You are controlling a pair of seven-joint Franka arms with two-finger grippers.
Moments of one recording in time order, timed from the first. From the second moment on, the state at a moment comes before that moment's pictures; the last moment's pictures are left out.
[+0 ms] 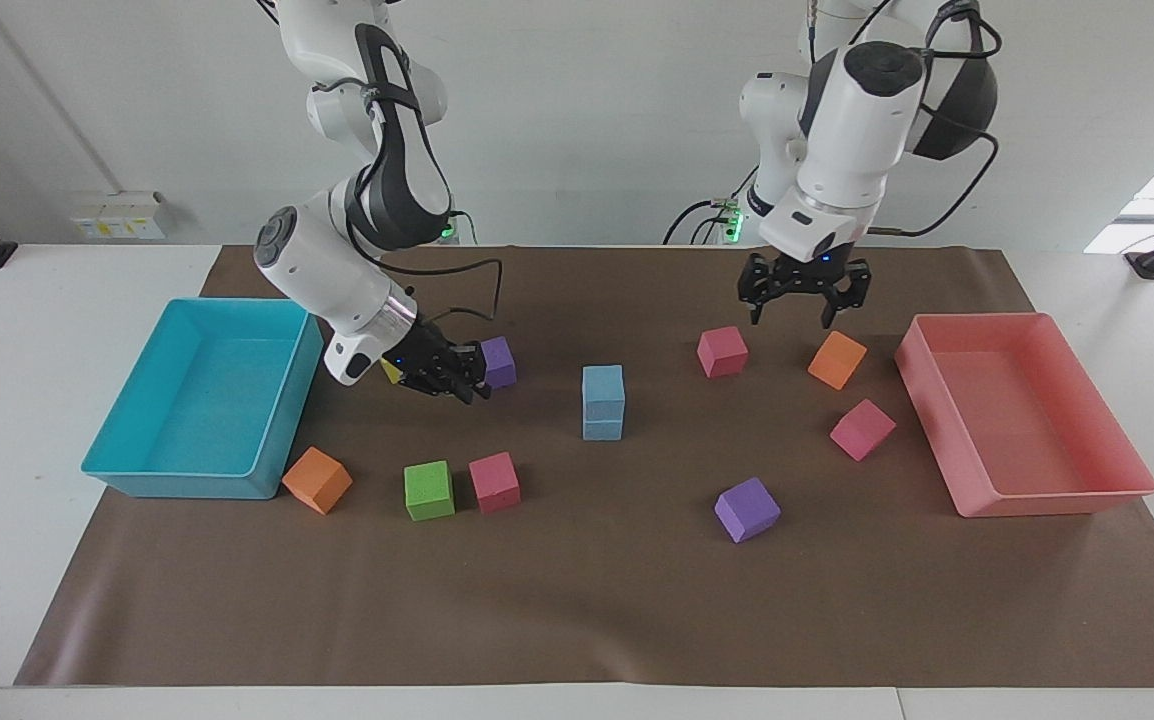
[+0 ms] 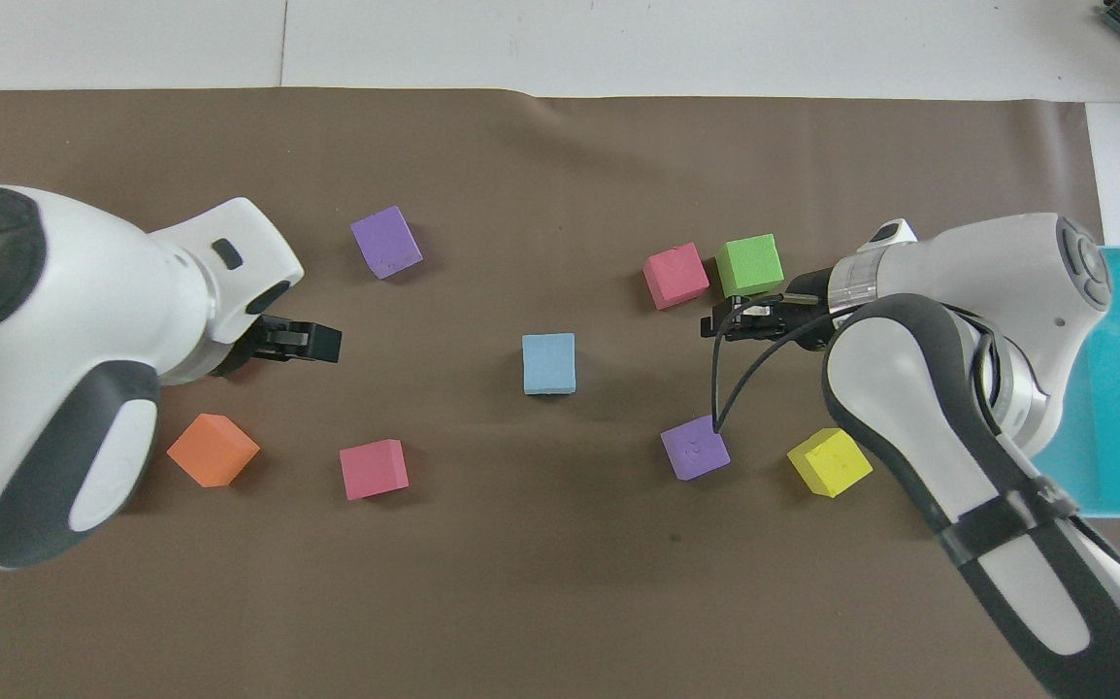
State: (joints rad) left arm -0.36 -0.07 0.07 -1.85 0.04 1.85 -0.11; right arm 0.27 0.13 -0.10 -1.96 0.54 2.14 -0.10
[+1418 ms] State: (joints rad) left arm -0.06 0.04 0.07 -1.46 -0.01 1.56 0.21; right arm 0.03 -0.04 -0.11 -1.55 0.00 1.50 -0.05
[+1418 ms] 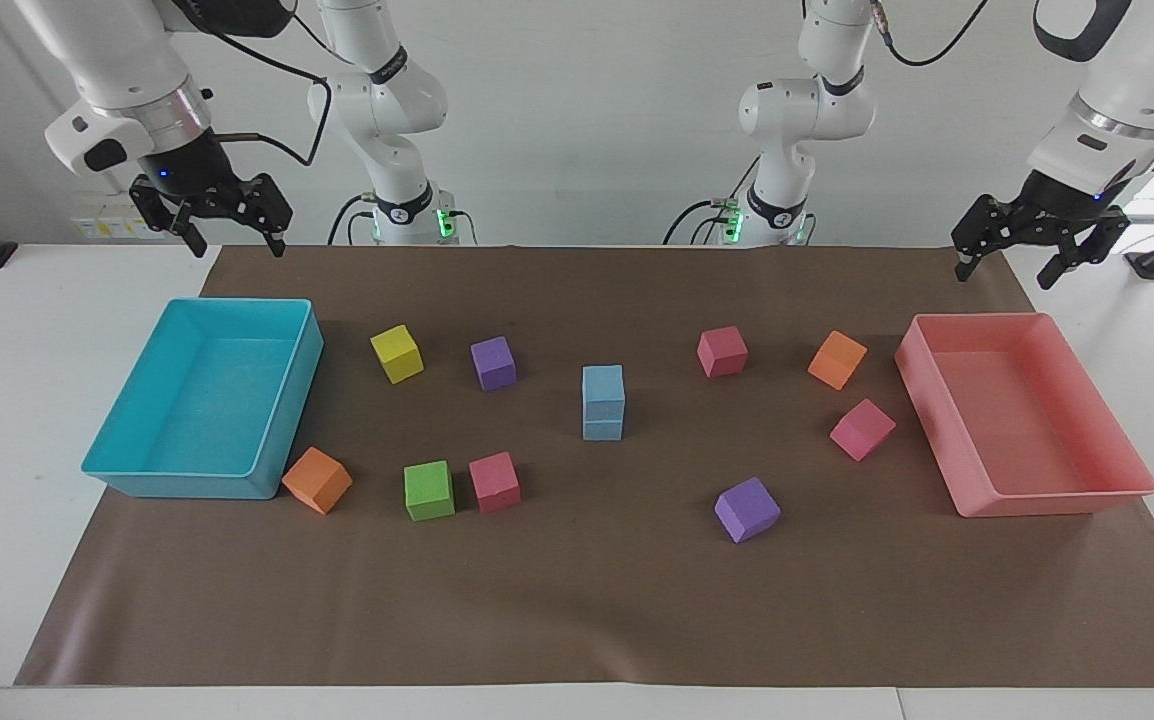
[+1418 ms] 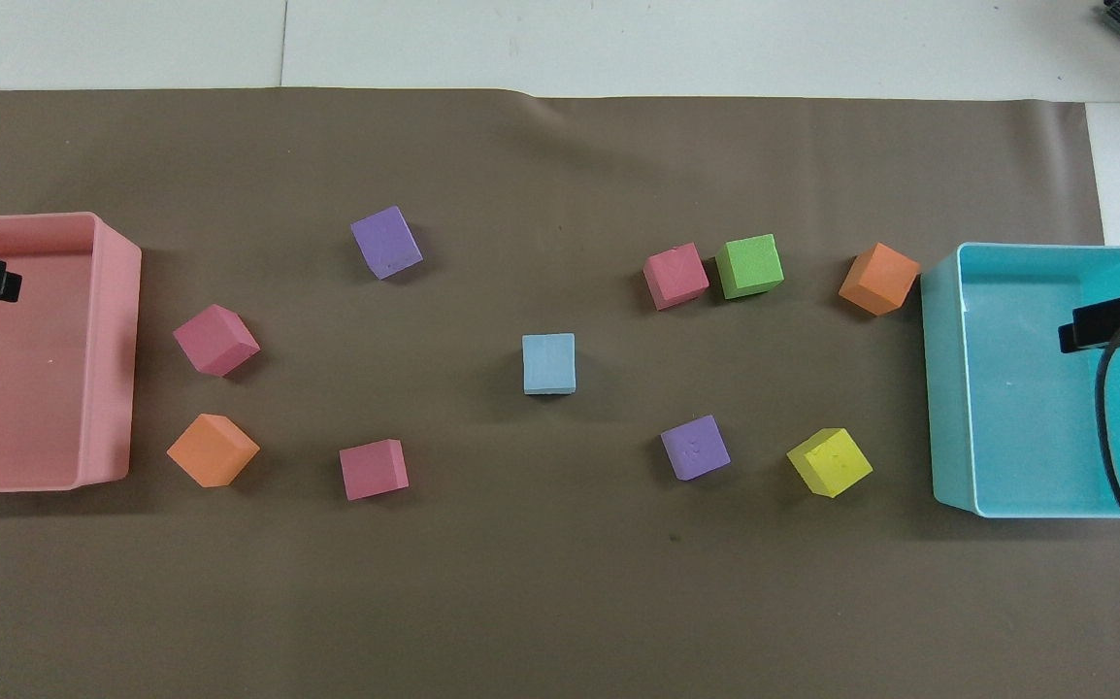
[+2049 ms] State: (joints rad) left arm -0.06 0.03 0.06 -1.46 -0.02 1.50 0.21; right arm 0.02 -0.05 -0.11 -1.55 0.00 1.49 -0.05
